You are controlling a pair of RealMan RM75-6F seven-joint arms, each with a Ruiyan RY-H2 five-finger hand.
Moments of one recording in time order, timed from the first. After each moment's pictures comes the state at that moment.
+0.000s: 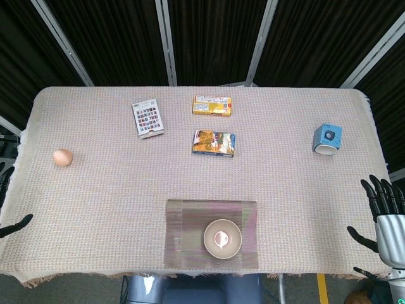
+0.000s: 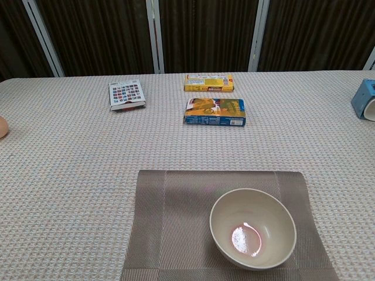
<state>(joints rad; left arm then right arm) -0.04 -1.01 -0.08 -1.79 1.50 1.58 0.13 0.05 -1.01 0.02 -1.78 -1.58 1.67 -0.14</state>
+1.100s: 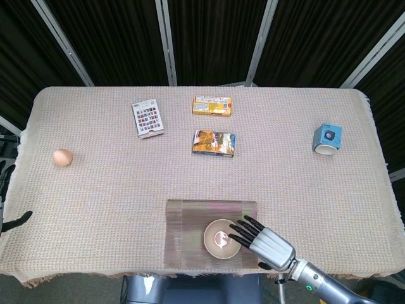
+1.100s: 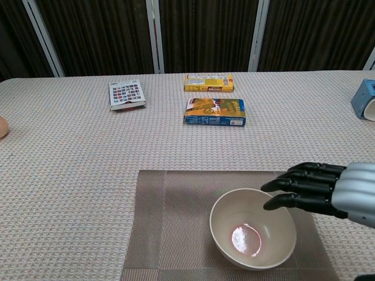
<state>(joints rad) -0.07 -1.05 -0.10 -1.75 1.40 1.52 0.19 0.42 -1.26 -0.09 -1.70 -1.93 1.01 -0.20</state>
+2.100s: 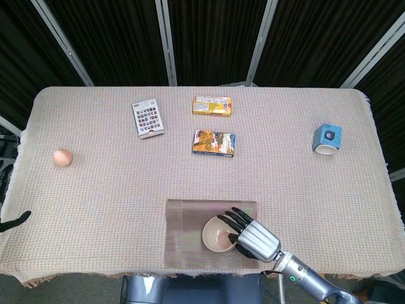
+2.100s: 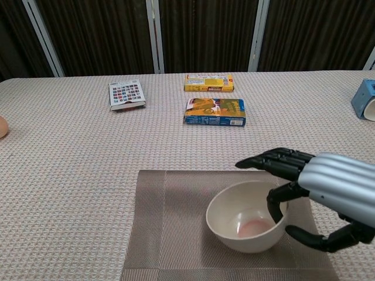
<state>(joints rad) -0.07 -1.04 -0.10 -1.75 1.41 1.52 0.16 0.44 -1.50 -0.09 -1.44 -1.93 1.21 -0.04</state>
